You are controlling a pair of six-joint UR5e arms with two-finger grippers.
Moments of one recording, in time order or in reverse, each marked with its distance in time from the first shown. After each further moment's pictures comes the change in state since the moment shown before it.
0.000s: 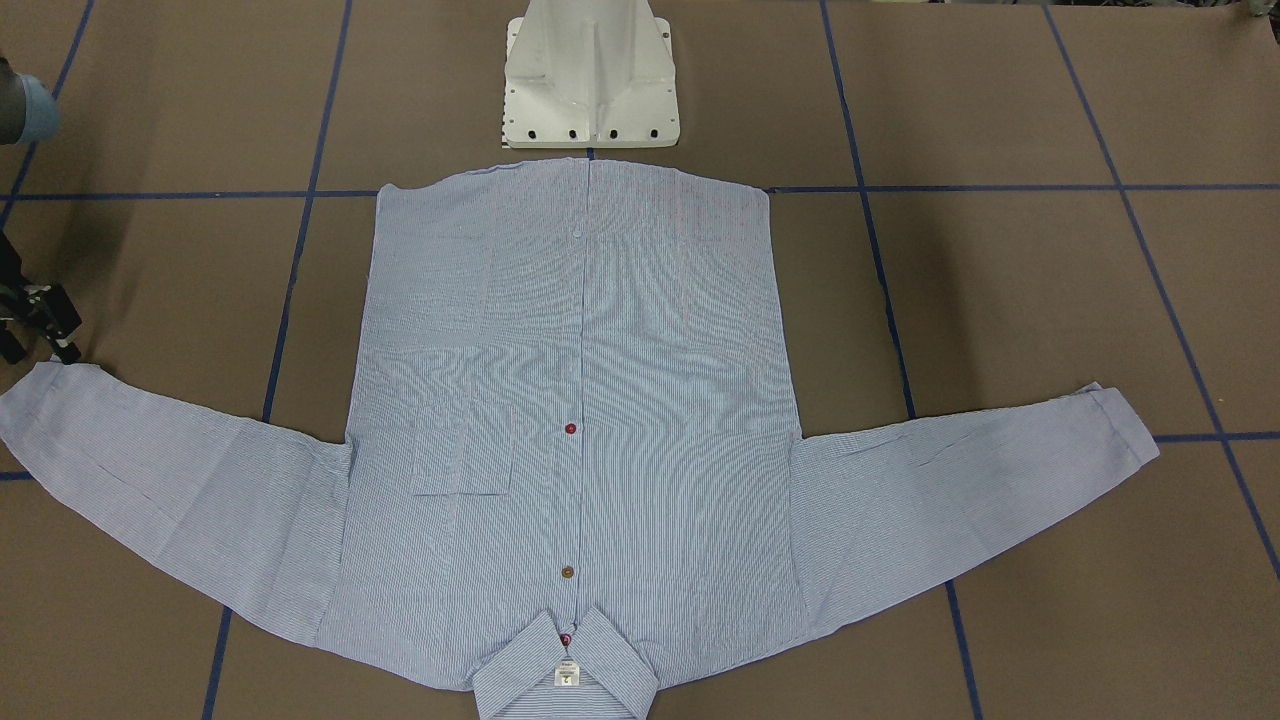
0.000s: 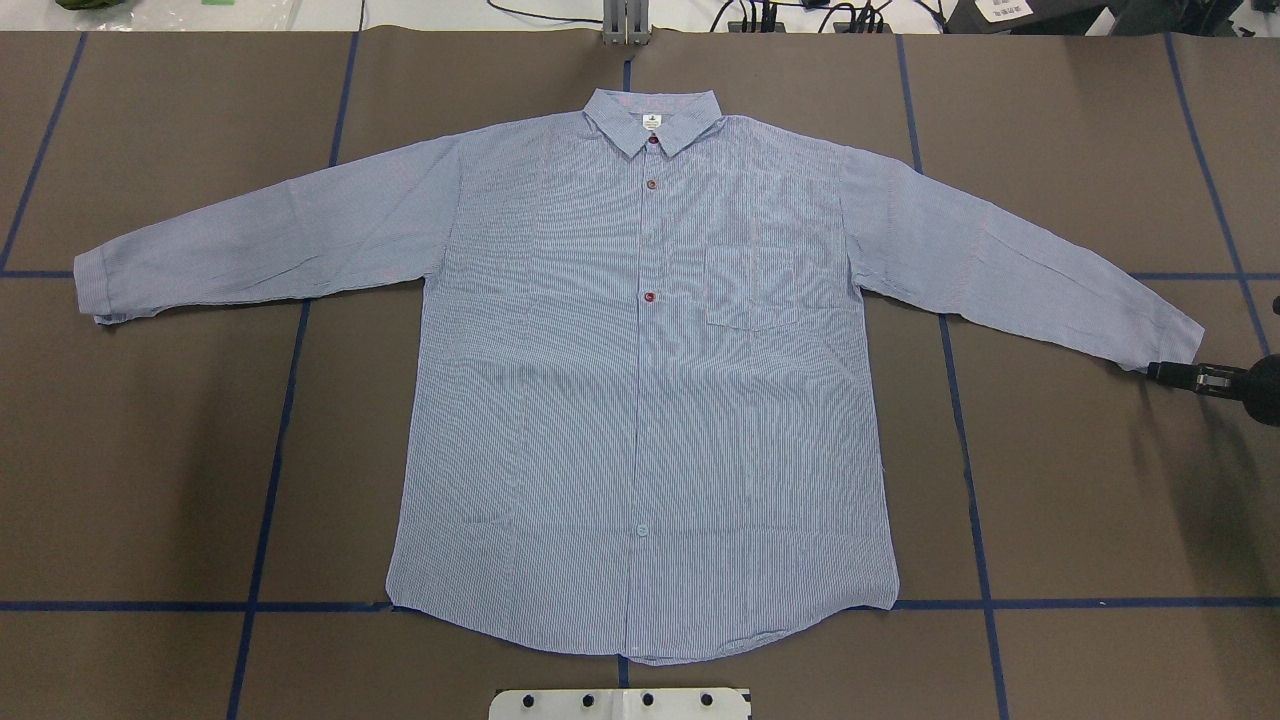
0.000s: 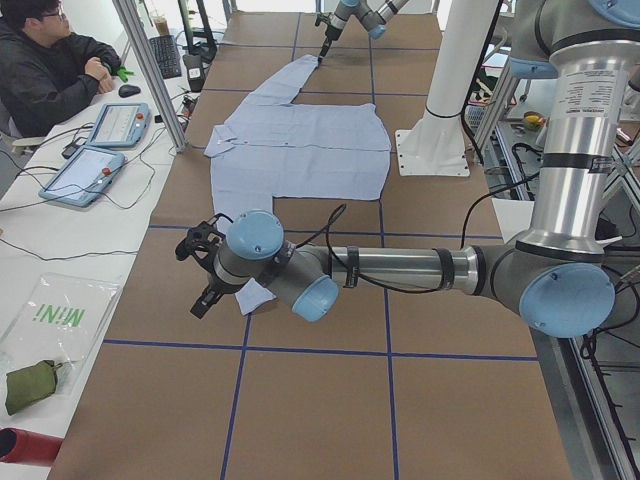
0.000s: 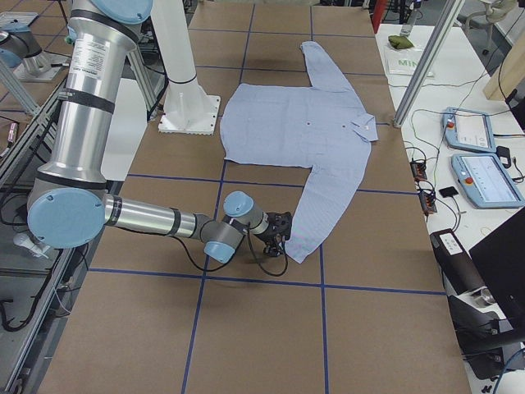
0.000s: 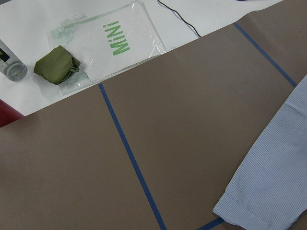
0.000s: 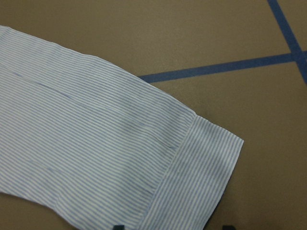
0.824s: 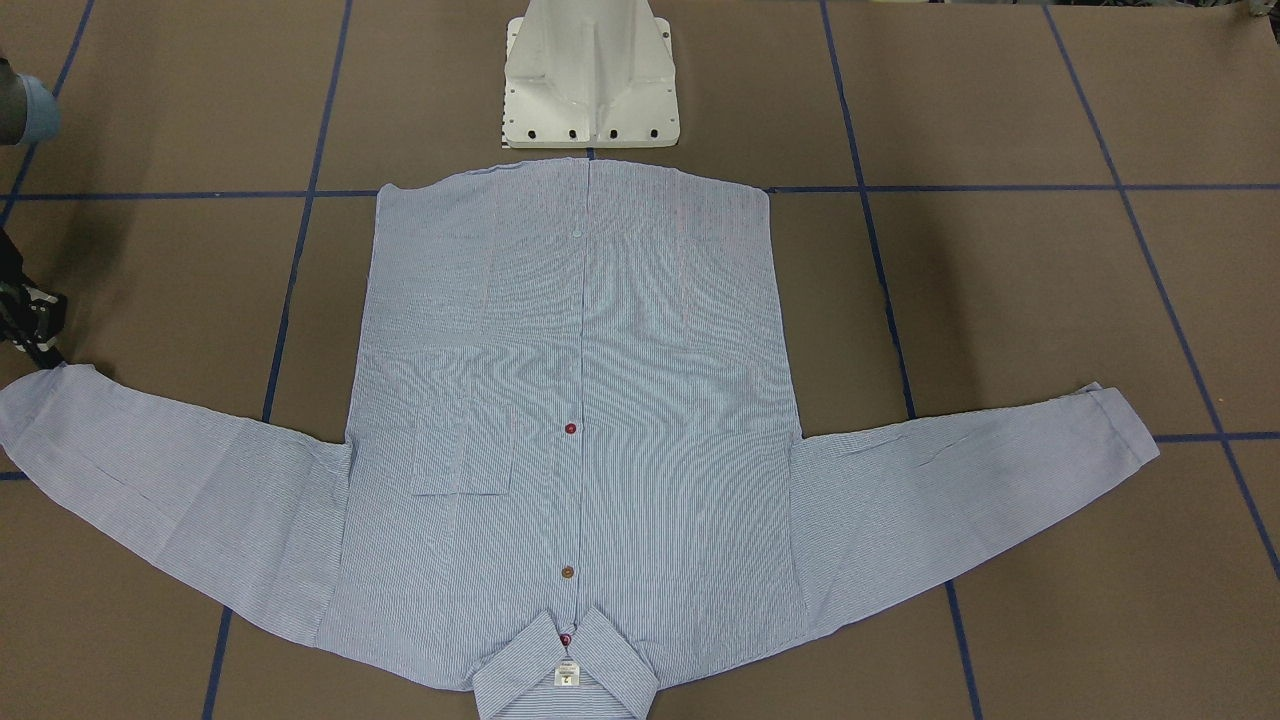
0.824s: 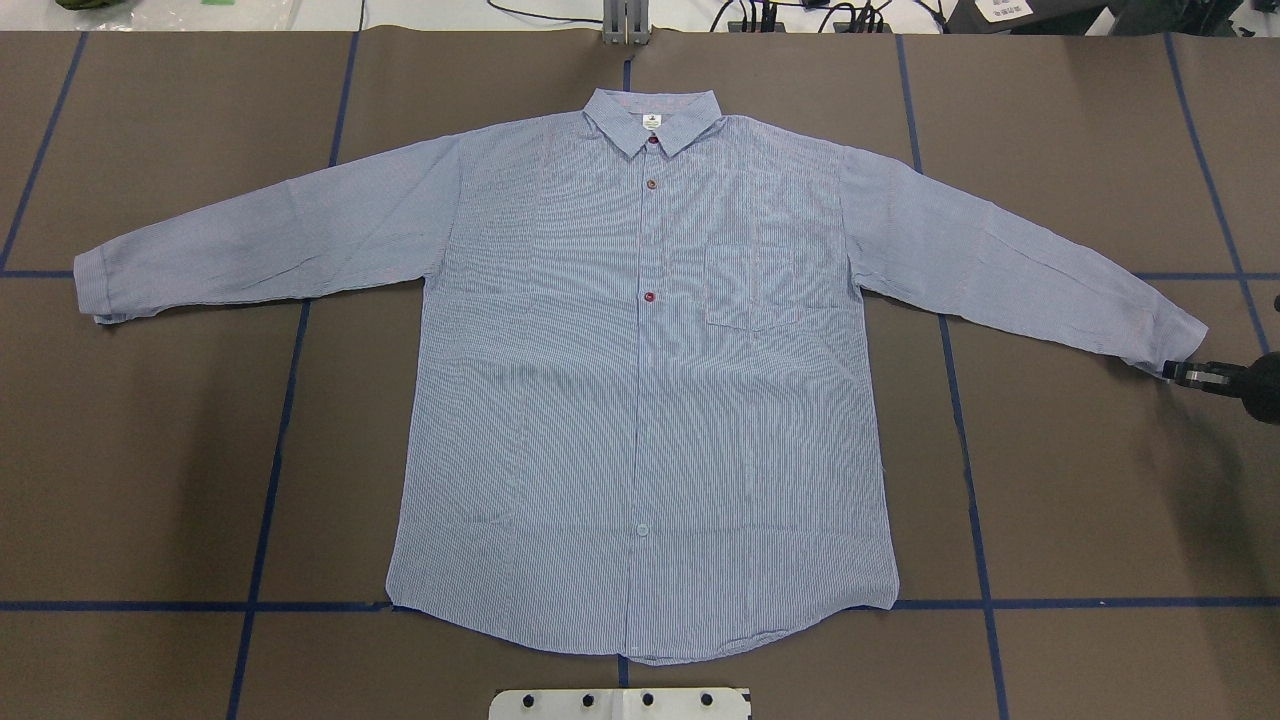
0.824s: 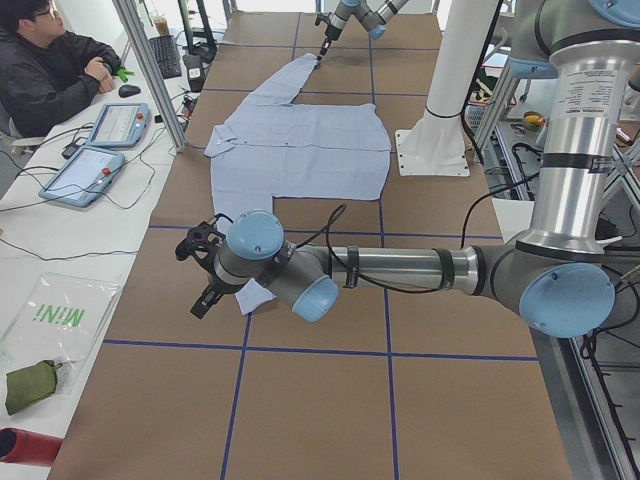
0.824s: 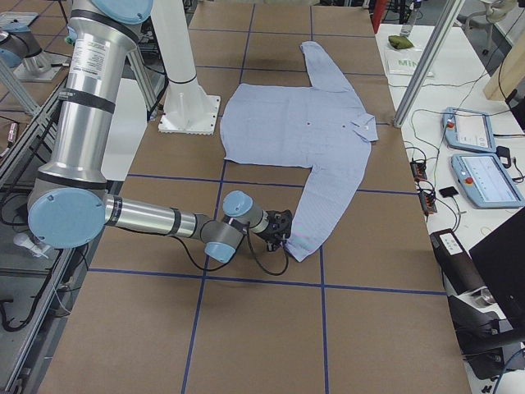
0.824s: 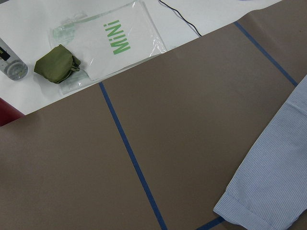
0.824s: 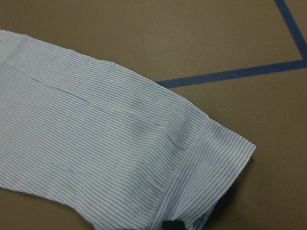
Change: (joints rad) left arm 0.000 0.000 -0.001 0.000 0.000 0.000; right arm 0.004 -0.002 0.006 0.031 0.003 0.001
